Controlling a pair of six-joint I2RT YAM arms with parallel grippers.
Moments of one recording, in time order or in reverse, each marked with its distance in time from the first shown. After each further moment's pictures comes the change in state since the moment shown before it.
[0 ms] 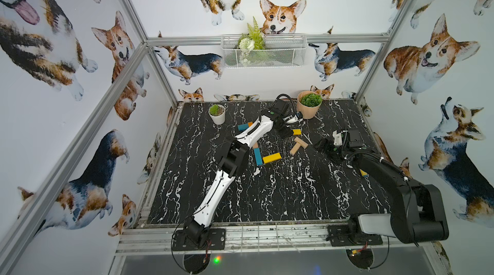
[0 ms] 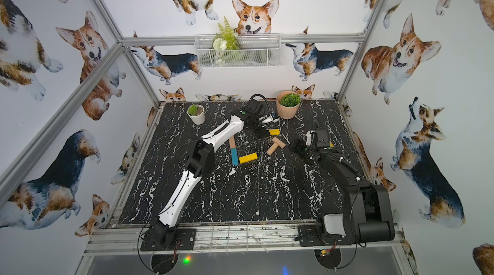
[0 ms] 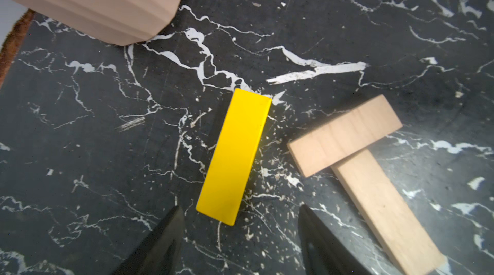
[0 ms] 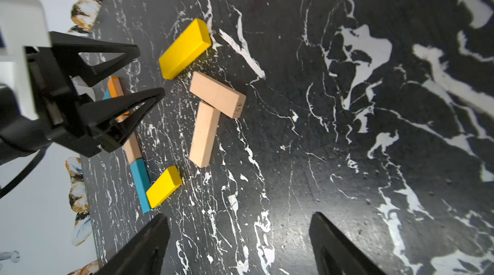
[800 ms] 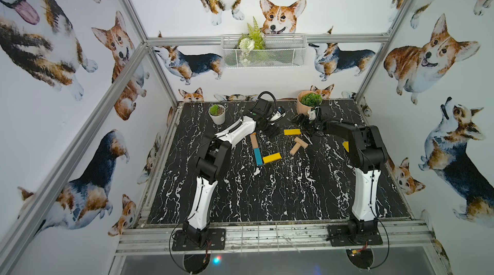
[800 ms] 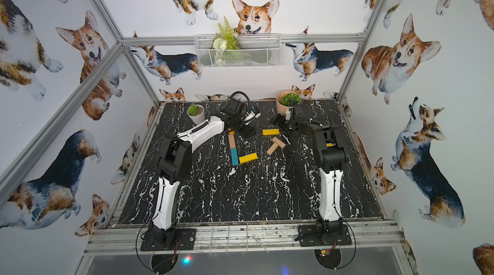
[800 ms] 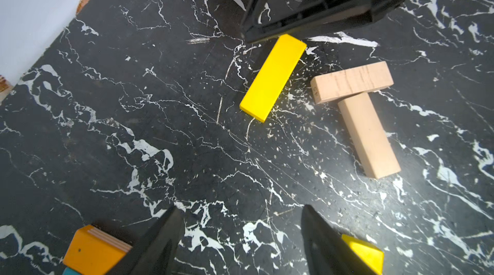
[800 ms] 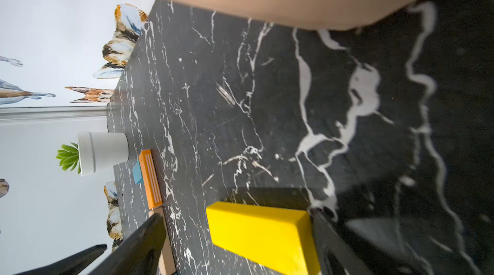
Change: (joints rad) left arm 0.098 -0.402 -0.581 0.238 -0.029 -0.175; right arm 0.098 0.823 0.700 0.229 -0.127 0.096
